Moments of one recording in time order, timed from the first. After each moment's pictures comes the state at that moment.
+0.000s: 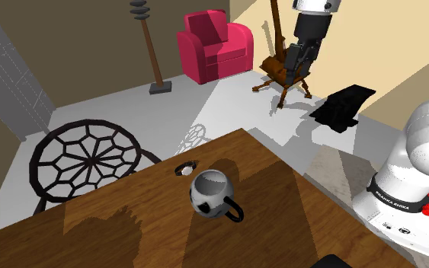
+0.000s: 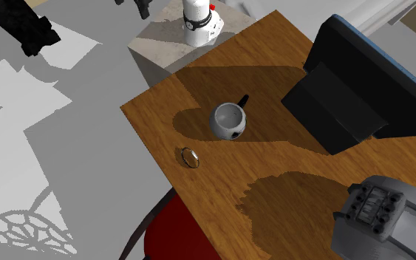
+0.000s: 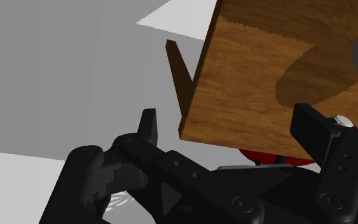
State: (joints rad) arm 0.01 -0.77 0.06 -2.41 0.12 1.72 0.10
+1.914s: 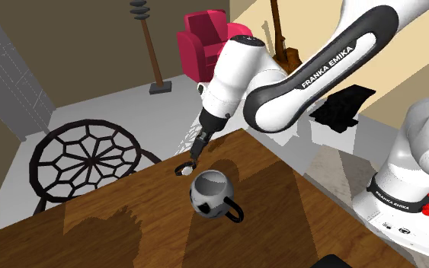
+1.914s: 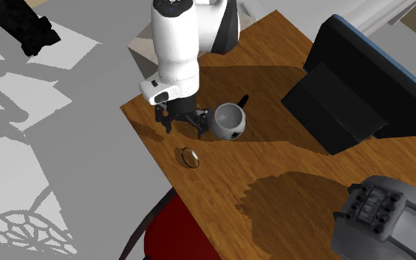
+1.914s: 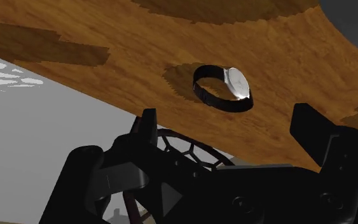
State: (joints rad) arm 0.15 -0.07 0.42 -2.39 0.03 2.76 0.17
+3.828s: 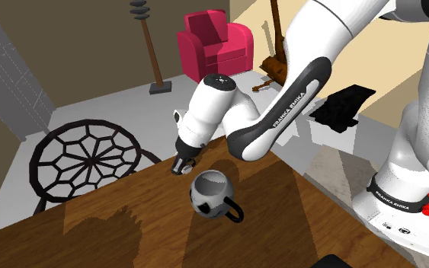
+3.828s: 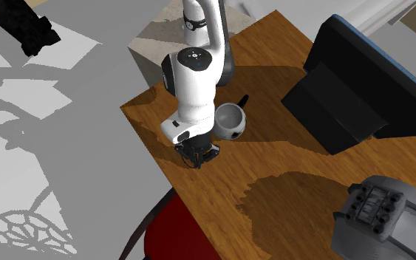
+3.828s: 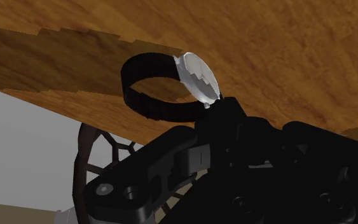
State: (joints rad) arm 0.26 0.26 0.34 -2.20 -0.41 2.93 0.49
